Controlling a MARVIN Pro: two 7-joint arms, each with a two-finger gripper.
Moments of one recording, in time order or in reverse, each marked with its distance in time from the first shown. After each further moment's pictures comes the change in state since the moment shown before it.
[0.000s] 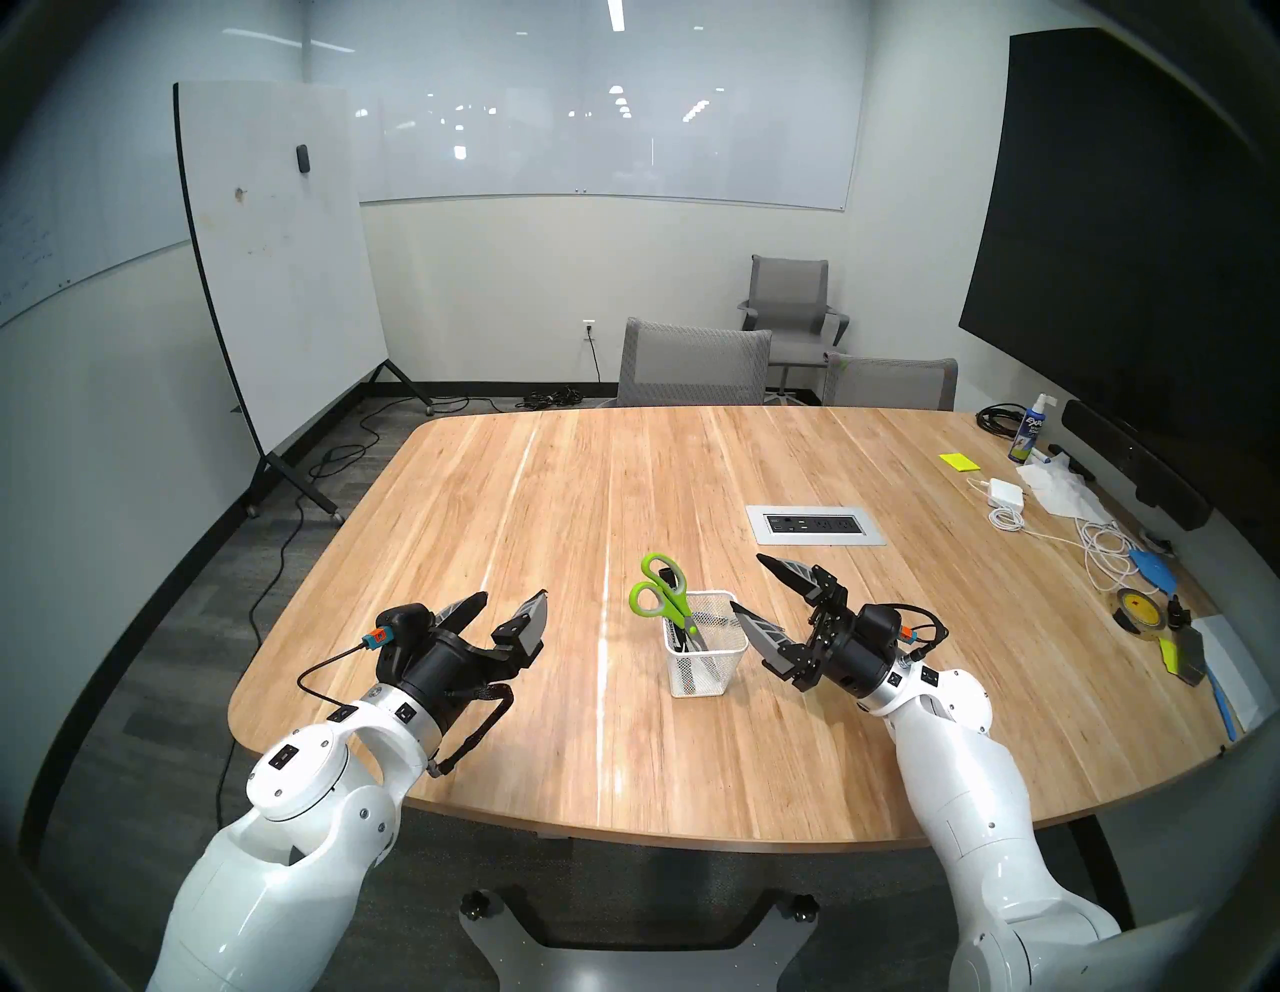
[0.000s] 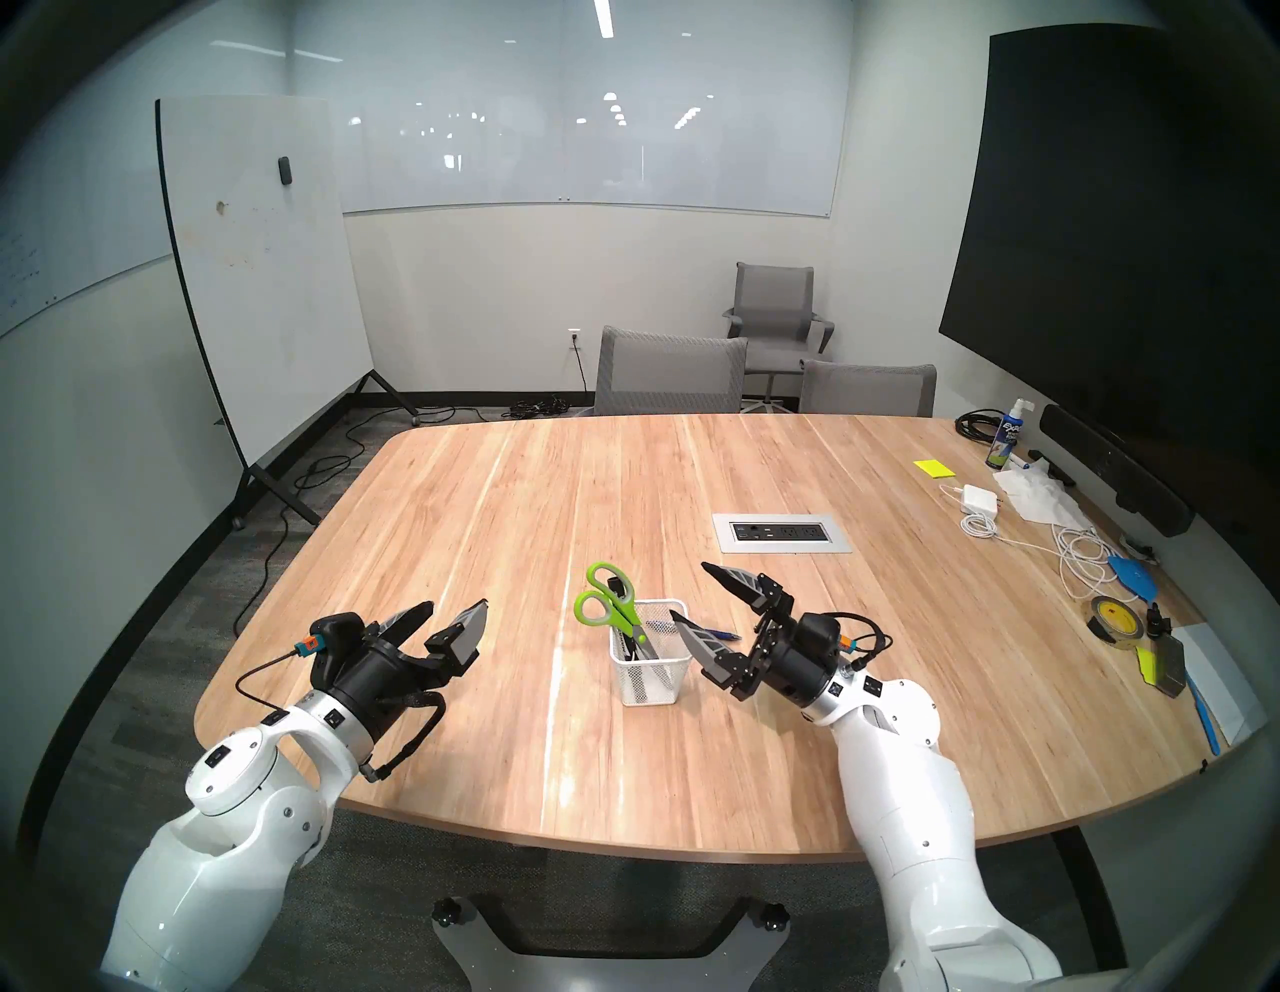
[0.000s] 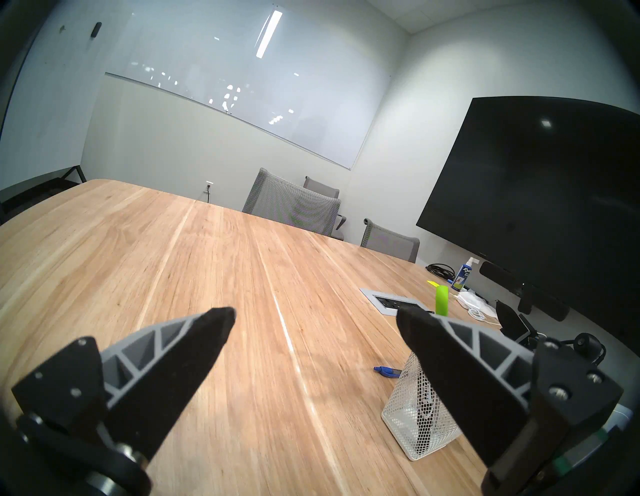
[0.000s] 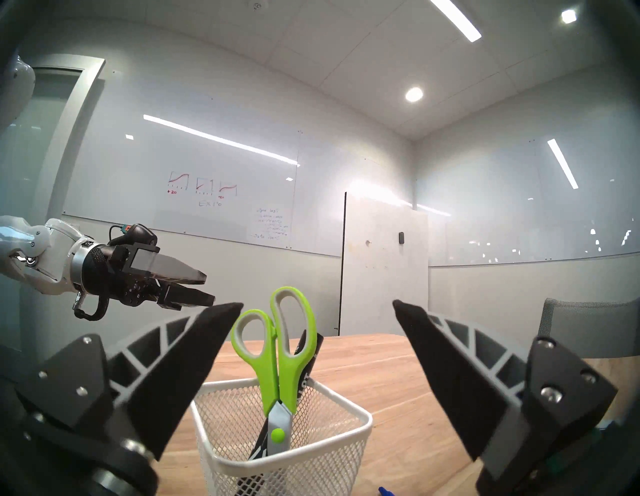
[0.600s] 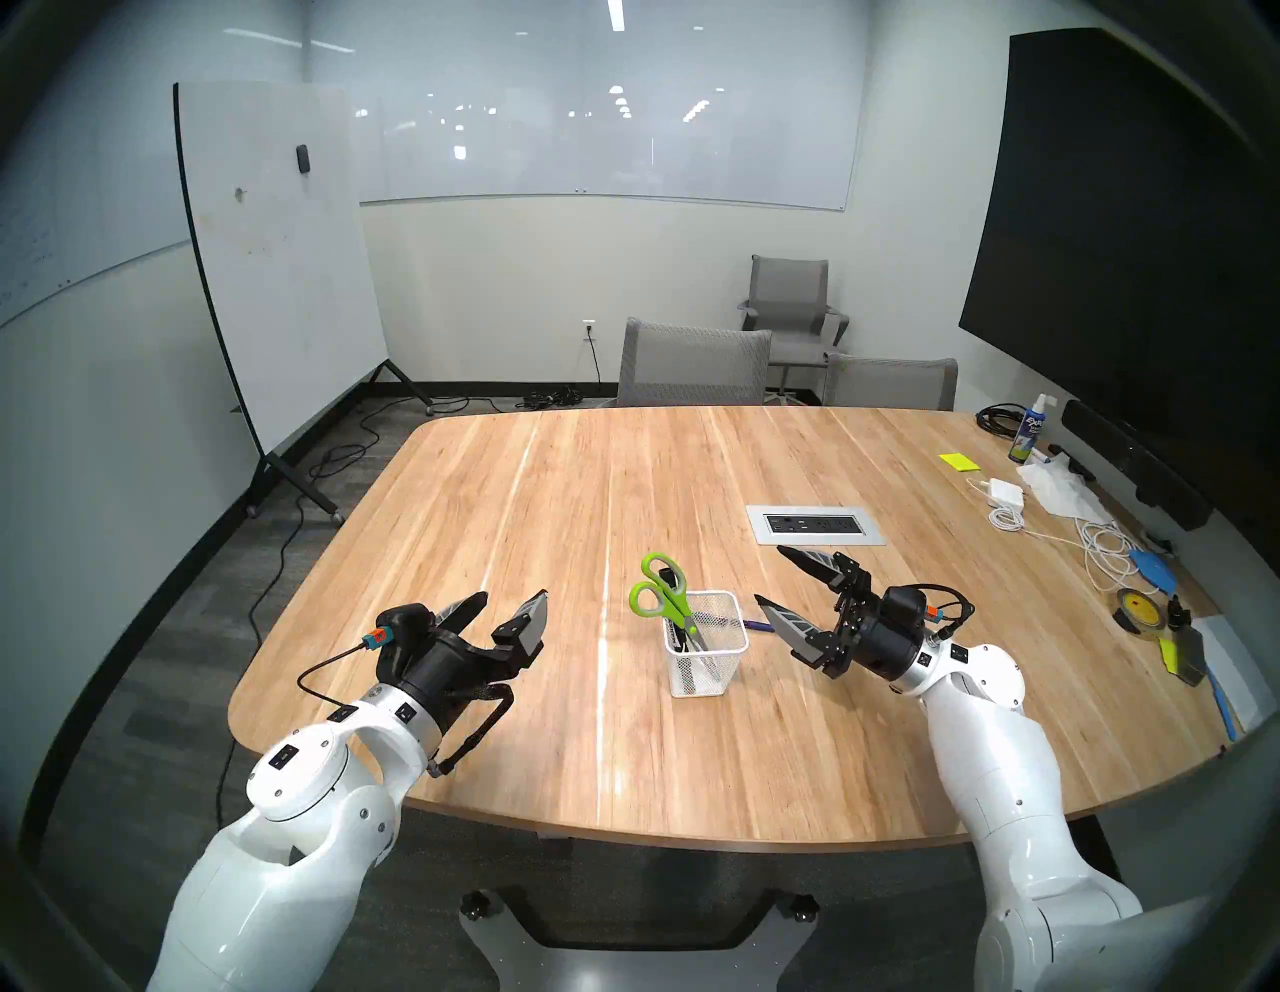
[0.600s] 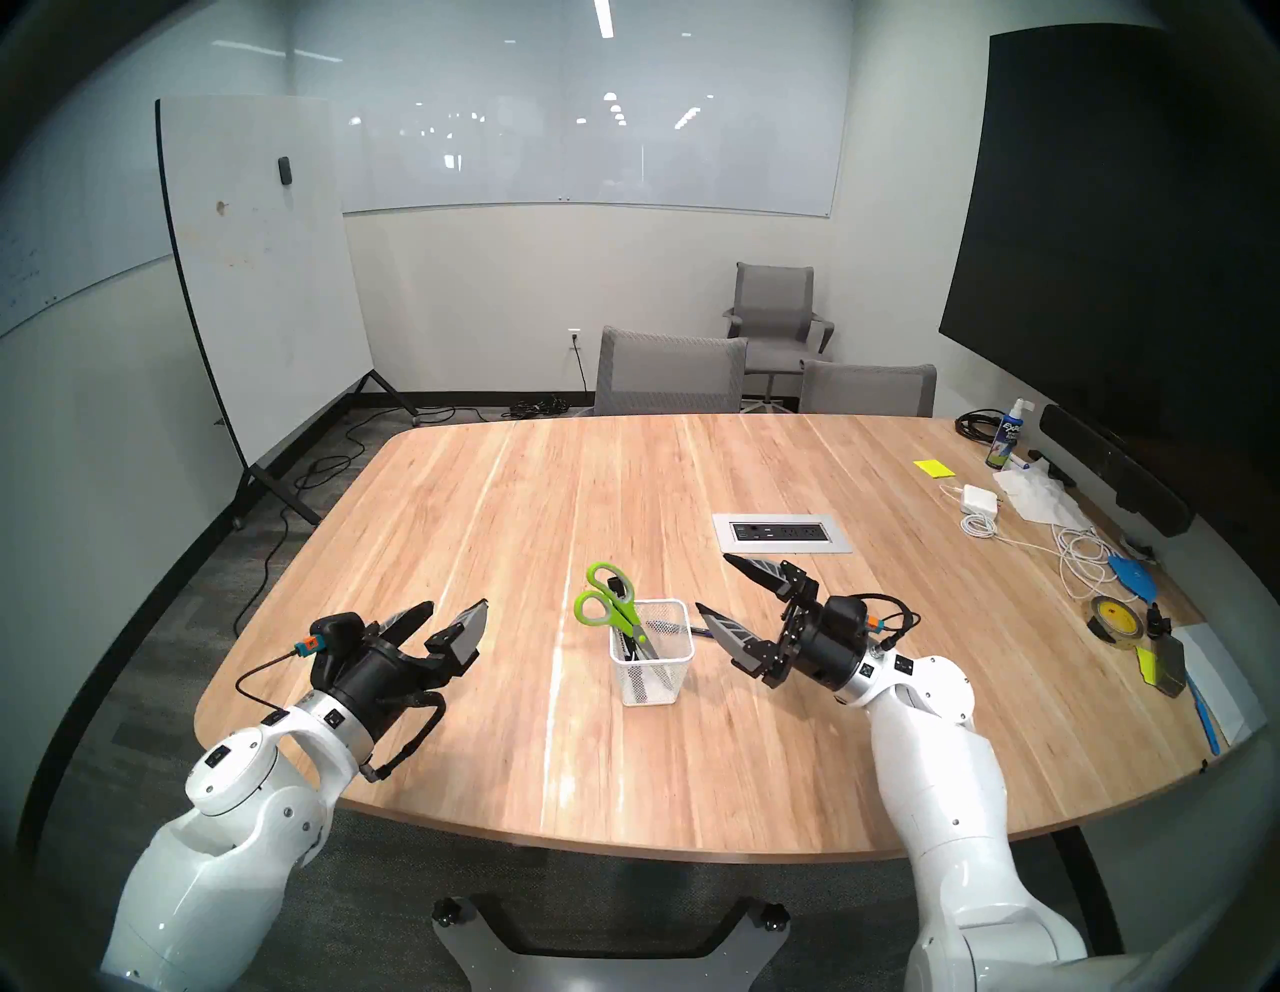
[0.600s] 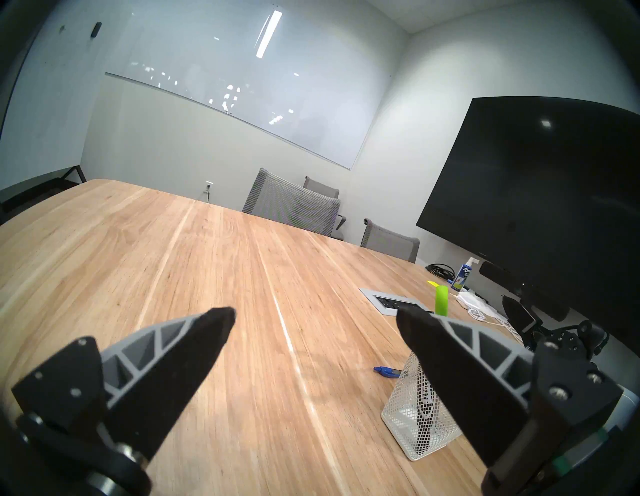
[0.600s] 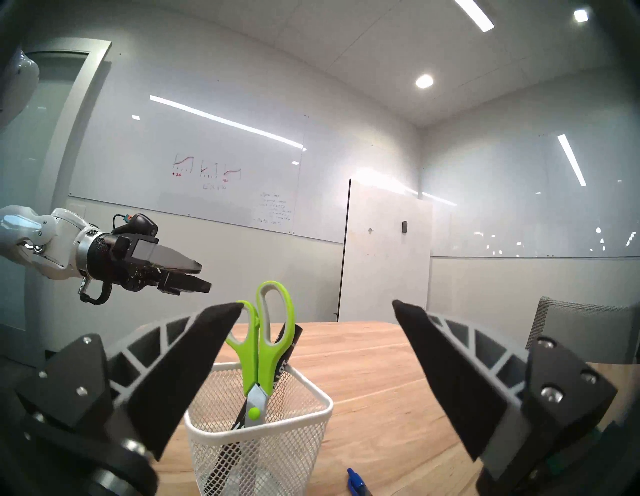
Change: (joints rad) left arm 0.000 0.000 0.000 0.000 0.000 0.000 -0.001; right arm 0.046 0.075 0.012 -0.006 -0.044 0.072 0.042
